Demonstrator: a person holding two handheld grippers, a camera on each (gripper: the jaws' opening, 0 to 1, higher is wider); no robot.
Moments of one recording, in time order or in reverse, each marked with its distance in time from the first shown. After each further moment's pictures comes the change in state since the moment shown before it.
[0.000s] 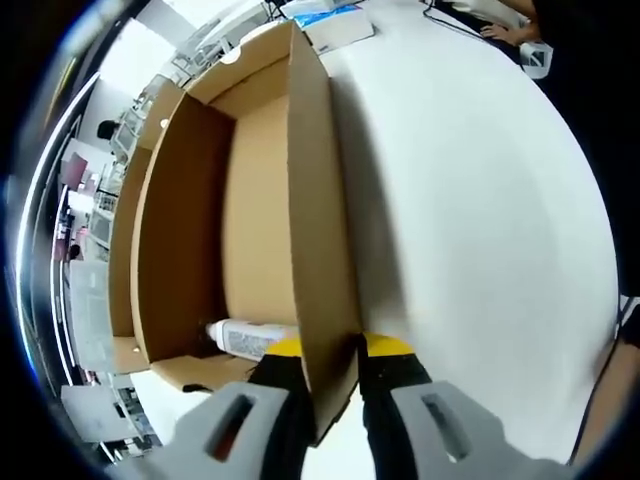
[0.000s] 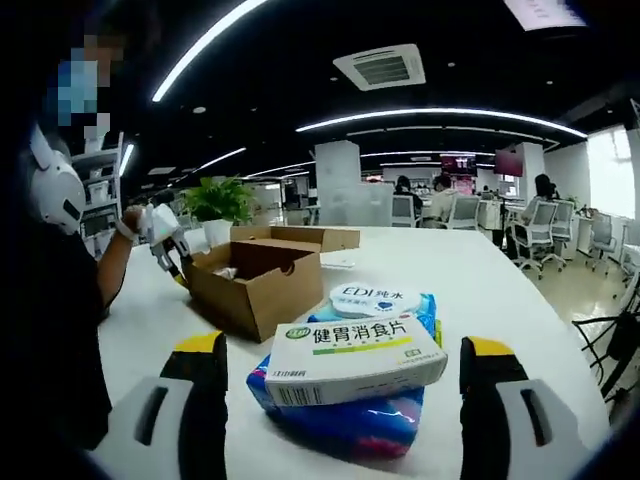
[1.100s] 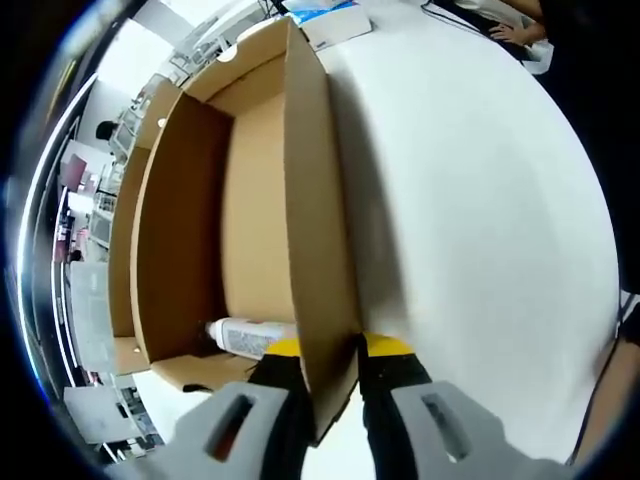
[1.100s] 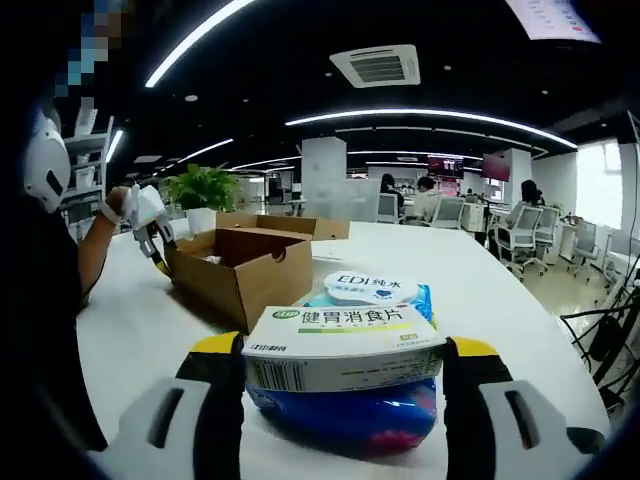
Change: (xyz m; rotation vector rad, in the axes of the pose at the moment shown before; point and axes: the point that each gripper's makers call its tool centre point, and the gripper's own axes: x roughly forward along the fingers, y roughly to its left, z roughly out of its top) left arm 0.003 0.009 -0.012 0.008 0.011 0.001; right arm 0.005 0.014 -0.007 0.008 0.011 -0.181
